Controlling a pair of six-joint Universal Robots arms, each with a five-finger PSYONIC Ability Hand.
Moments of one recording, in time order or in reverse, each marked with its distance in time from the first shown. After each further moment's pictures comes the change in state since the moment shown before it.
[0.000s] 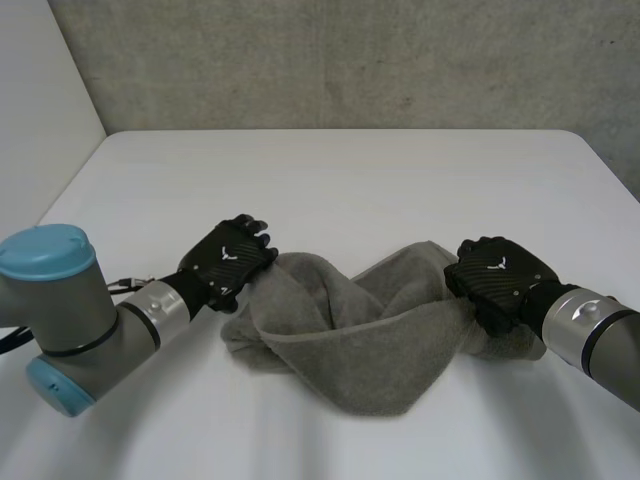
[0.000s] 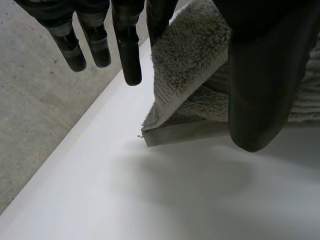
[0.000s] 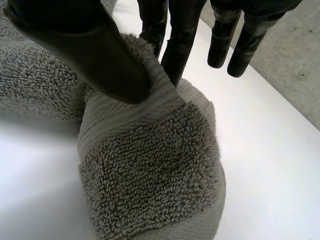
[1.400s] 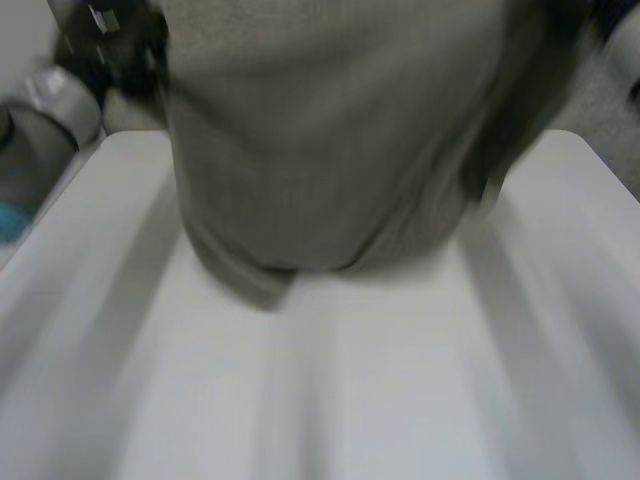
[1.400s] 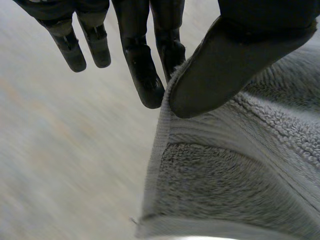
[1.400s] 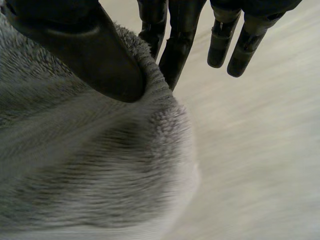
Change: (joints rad) left arm 0.044 0.171 0.609 -0.273 -0.319 -0.384; right arm 0.056 0.056 -0.761 -0.185 0.176 0.001; left_hand 0.755 0.793 0.000 0.000 0.830; right_hand 0.000 0.005 0.000 0.000 0.000
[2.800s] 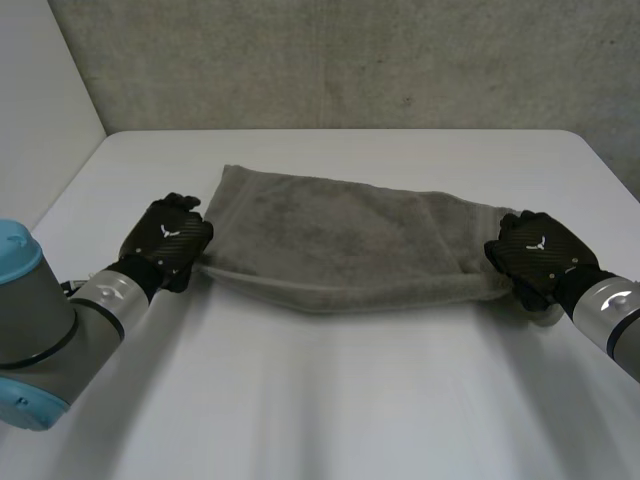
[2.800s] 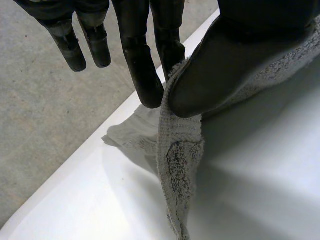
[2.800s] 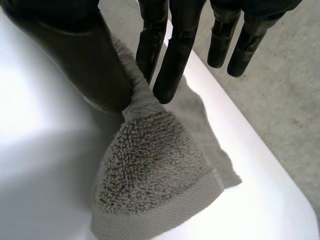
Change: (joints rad) left arm 0.016 0.020 -0.744 0.298 0.092 0.246; right arm -0.197 -0.056 0.837 -0.034 -0.212 -0.103; left_hand 0.000 0.004 0.000 0.000 0.000; right_hand -0.226 -0.203 0.000 0.000 -0.236
